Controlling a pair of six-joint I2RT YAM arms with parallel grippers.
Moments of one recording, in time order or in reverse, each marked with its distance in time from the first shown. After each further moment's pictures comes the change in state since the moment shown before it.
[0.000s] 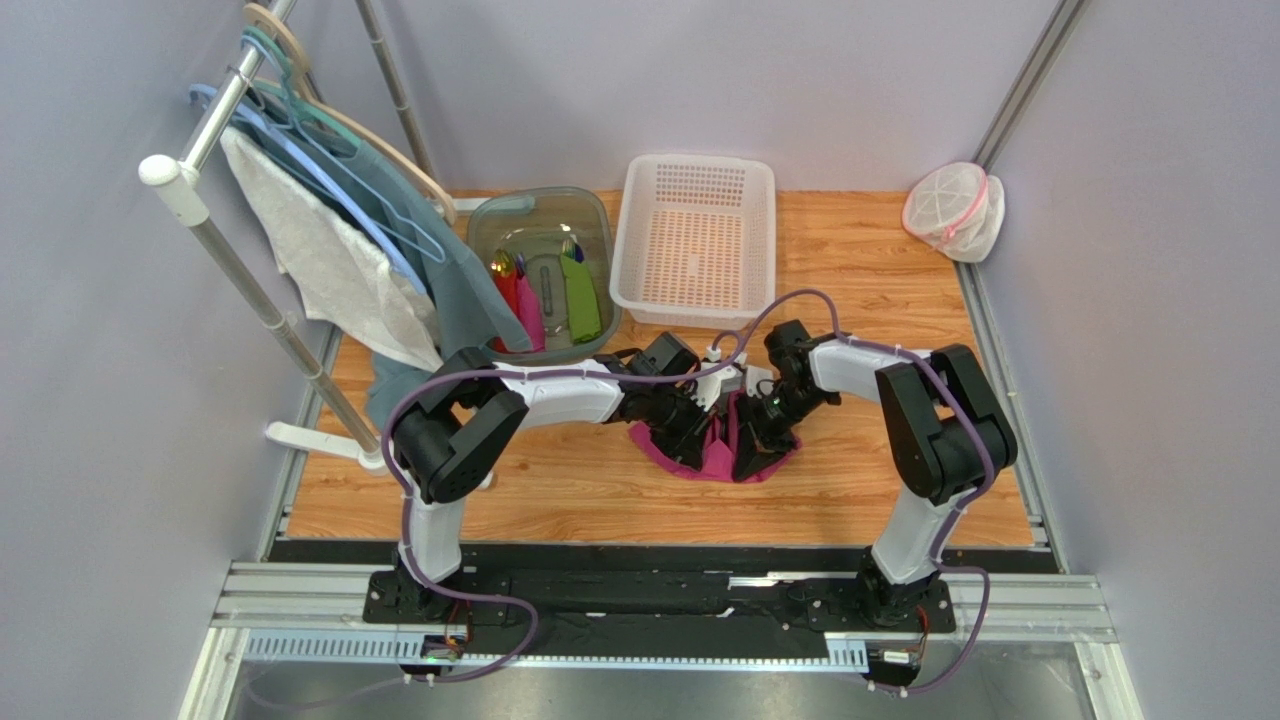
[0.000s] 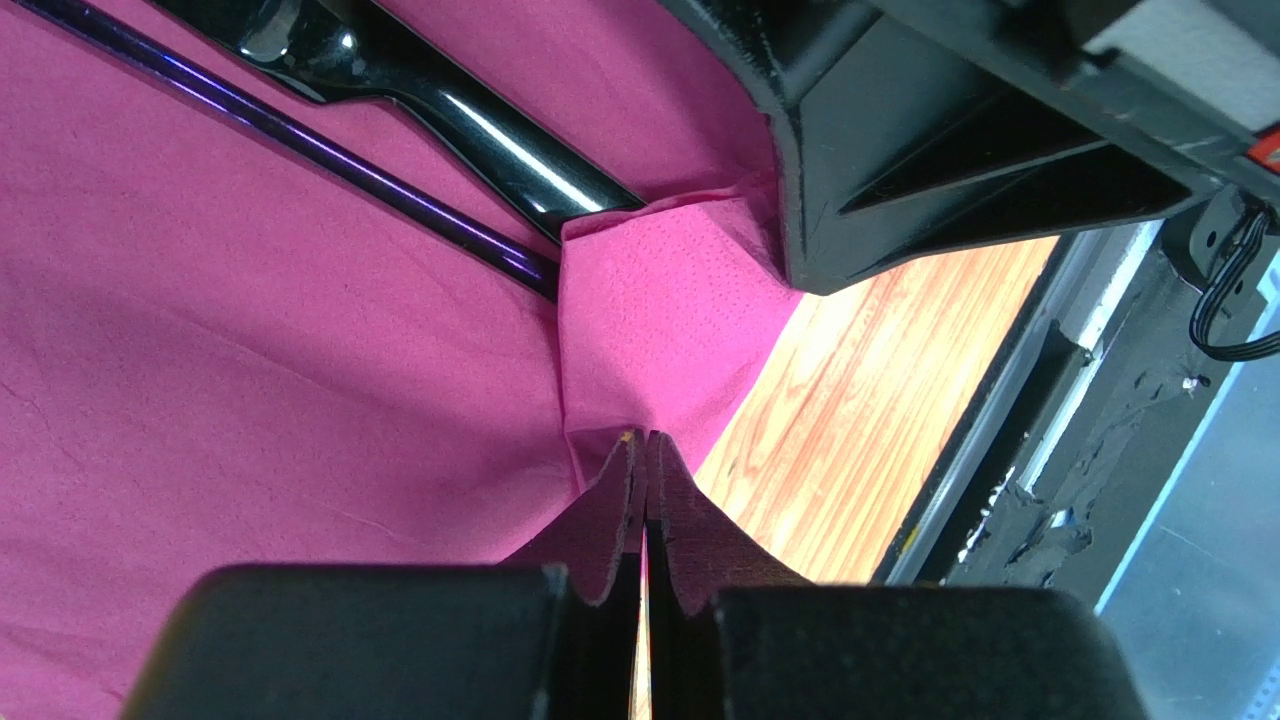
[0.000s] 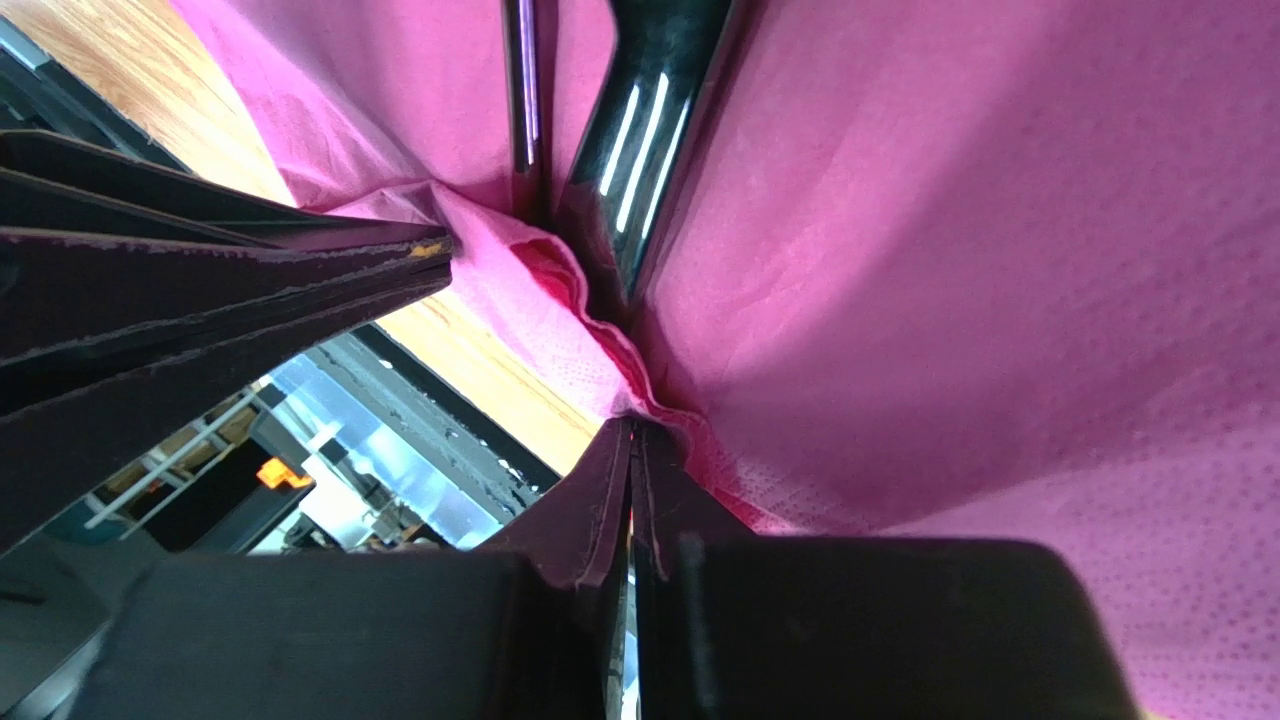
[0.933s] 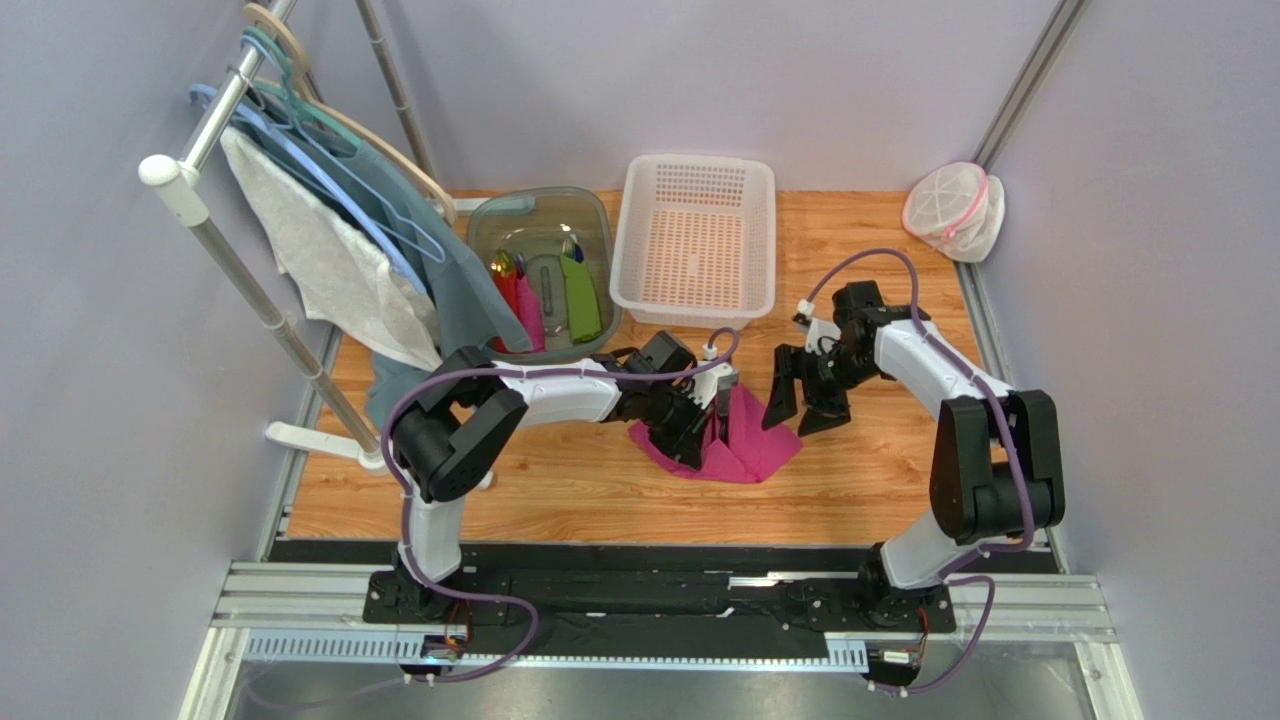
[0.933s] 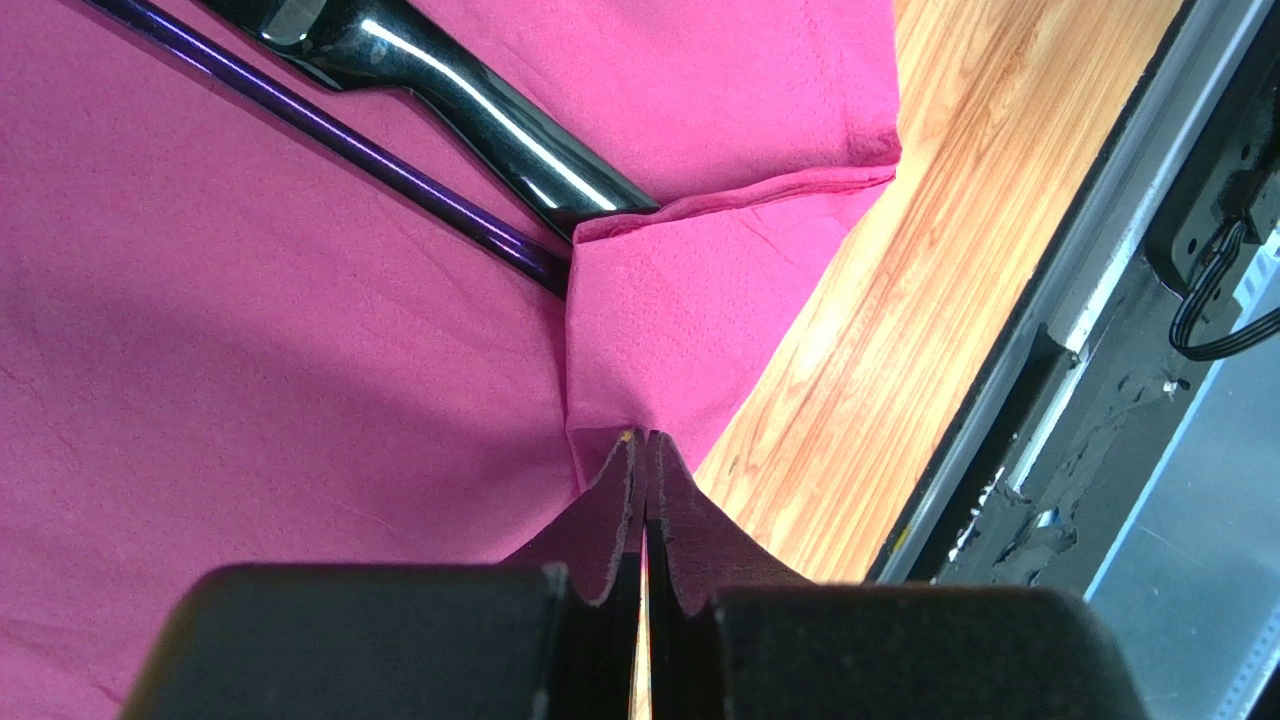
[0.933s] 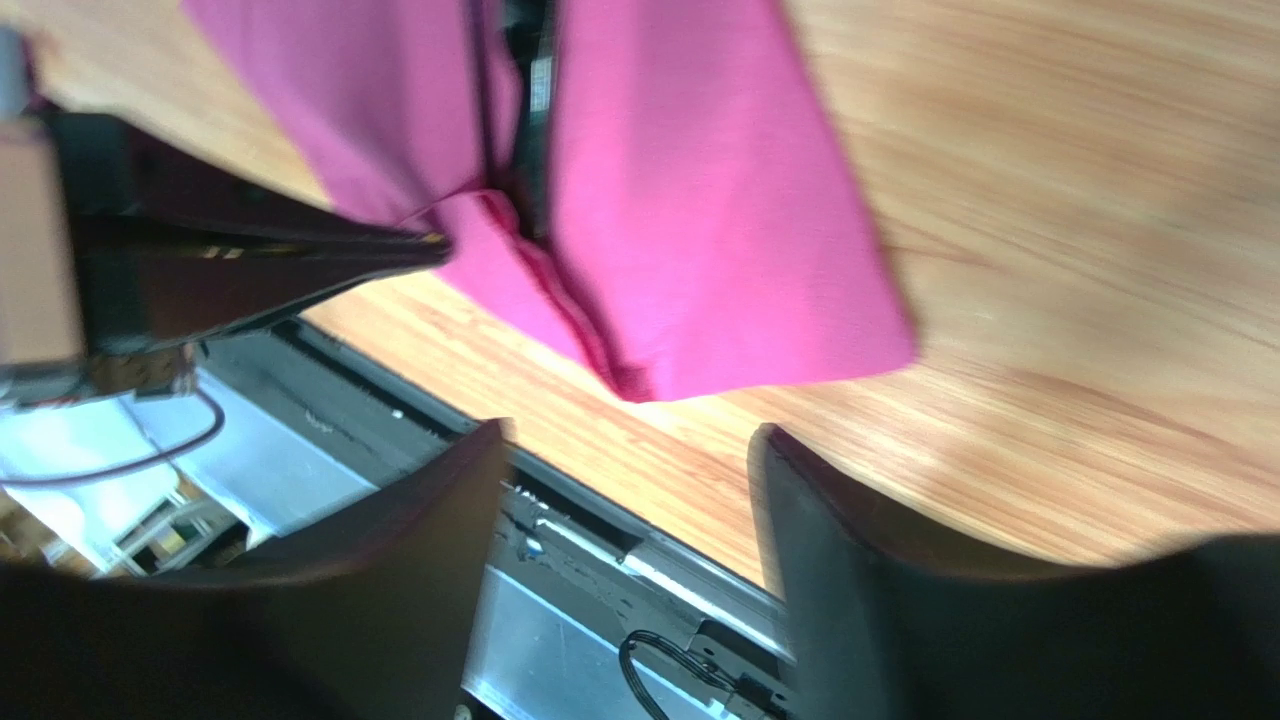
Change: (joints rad) left arm 0.013 0.000 -0.011 0.016 0.020 -0.020; right arm -0.212 -0.211 0.098 -0.148 0.127 -0.018
